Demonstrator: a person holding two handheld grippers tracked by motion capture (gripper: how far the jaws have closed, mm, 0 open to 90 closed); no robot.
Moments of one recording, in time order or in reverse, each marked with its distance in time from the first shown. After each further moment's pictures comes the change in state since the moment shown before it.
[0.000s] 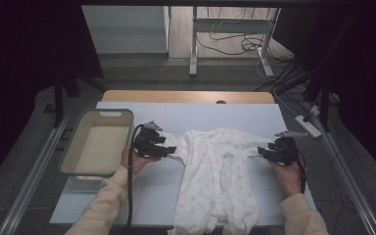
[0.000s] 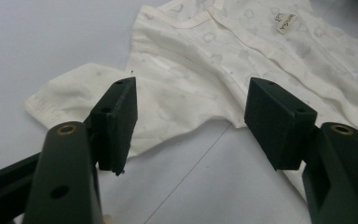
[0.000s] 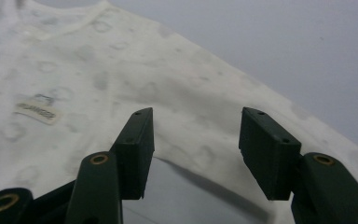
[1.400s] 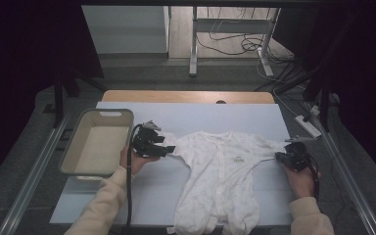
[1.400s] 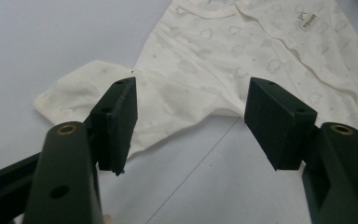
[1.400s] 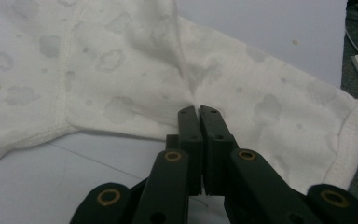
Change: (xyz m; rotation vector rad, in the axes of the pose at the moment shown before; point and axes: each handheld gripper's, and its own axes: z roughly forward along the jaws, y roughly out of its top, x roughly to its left) left arm 0.002 -0.001 -0.004 -0.008 0.010 -0.003; right arm -0.028 -0.022 -0.013 0.124 -0.106 -0.003
